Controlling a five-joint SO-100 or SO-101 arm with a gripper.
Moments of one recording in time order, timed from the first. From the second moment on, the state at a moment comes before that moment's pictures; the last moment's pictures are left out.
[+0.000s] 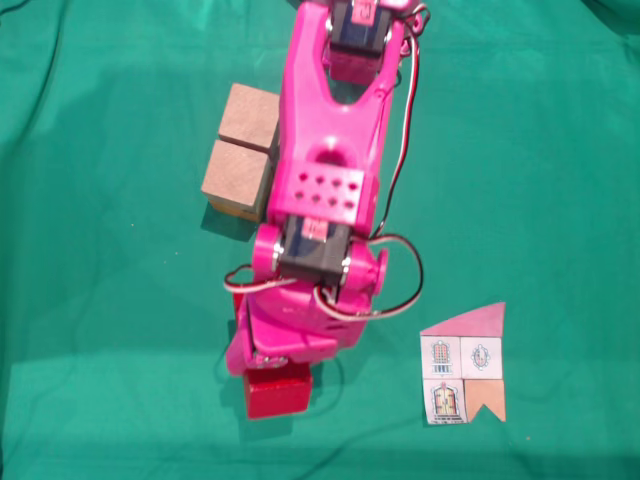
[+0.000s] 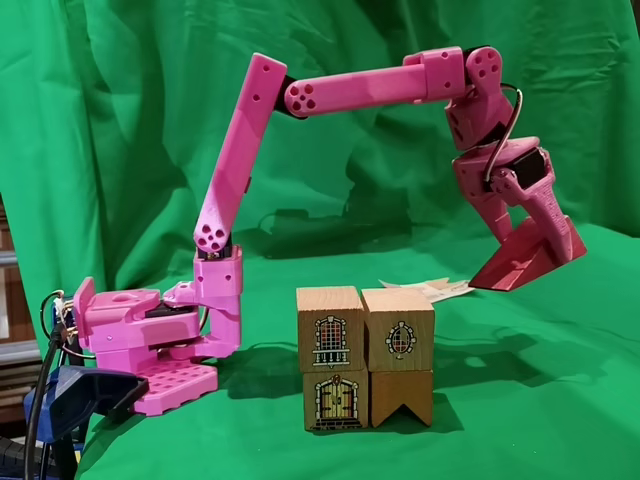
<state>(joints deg) 9.7 68.7 58.9 76.0 71.7</state>
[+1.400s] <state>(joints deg) 9.7 95.9 70.9 98.4 71.6</state>
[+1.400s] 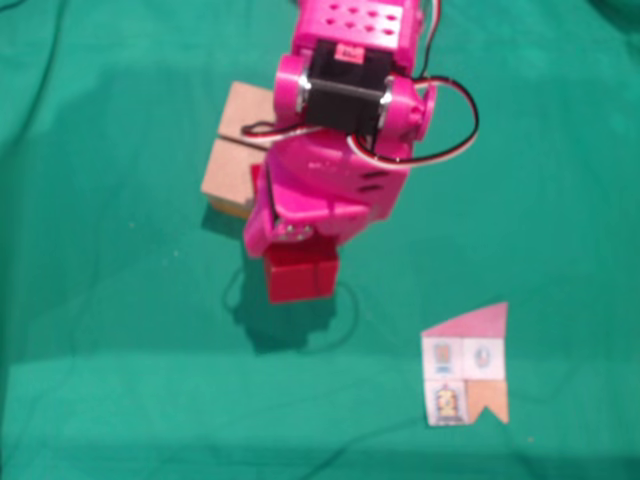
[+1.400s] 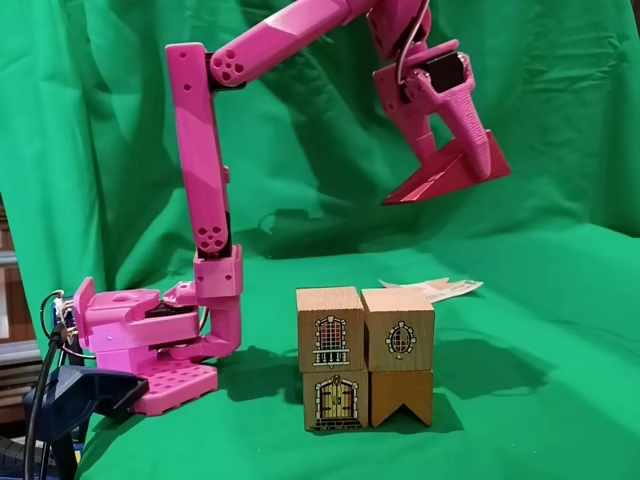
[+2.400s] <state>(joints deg) 11.9 107.0 90.2 98.4 71.8</state>
